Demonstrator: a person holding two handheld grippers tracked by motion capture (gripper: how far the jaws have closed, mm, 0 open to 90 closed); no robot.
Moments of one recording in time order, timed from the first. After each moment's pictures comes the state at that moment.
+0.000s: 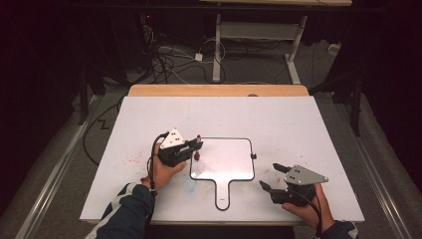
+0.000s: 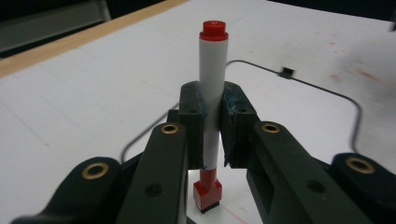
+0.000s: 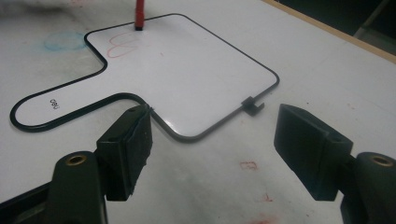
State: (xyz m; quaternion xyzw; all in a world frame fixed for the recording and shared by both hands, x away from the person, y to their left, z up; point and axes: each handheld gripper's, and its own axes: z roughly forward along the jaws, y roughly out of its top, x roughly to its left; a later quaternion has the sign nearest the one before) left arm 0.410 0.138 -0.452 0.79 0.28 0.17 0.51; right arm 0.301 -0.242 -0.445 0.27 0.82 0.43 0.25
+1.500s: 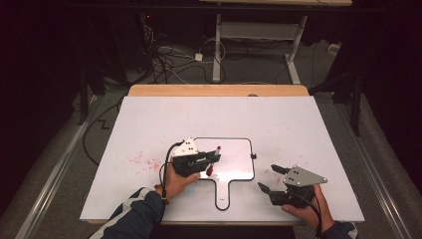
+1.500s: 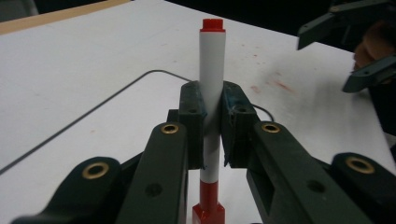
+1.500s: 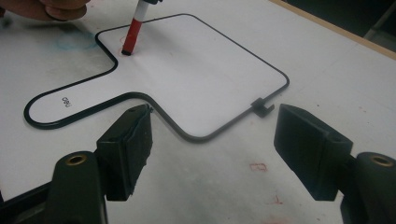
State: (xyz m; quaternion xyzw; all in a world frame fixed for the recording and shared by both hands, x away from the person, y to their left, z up) left arm 0.377 0.094 -0.461 0.80 0.21 0.07 0.55; right arm 0.299 -0.241 -0.445 0.26 0.83 0.43 0.24
